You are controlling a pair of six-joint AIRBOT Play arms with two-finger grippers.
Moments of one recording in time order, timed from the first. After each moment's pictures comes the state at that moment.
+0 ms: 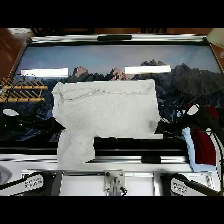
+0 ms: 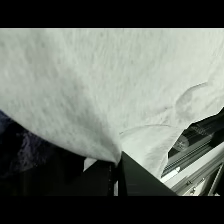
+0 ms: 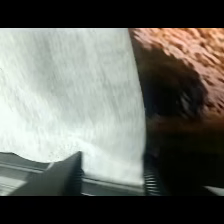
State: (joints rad) left arm 0.35 -1.31 0.71 0.77 -1.29 -0.99; right arm -0.19 -1.33 0.76 -1.18 1.21 1.38
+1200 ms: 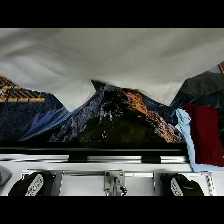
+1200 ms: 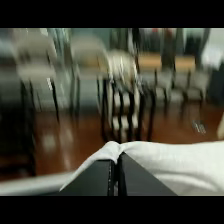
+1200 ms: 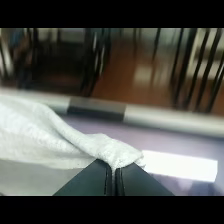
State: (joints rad) left arm 0.39 -0.80 1.96 0.76 -1.08 -1.29; right arm -0.19 -0.73 1.90 -1.17 1.22 1.35
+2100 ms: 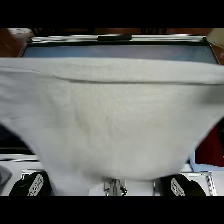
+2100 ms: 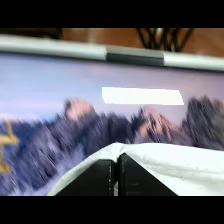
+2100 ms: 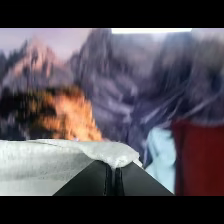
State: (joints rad) left arm 0.37 -0.72 1.58 1.00 -1.39 -1.43; right arm -0.19 -0.94 1.92 -1.42 1.75 1.49
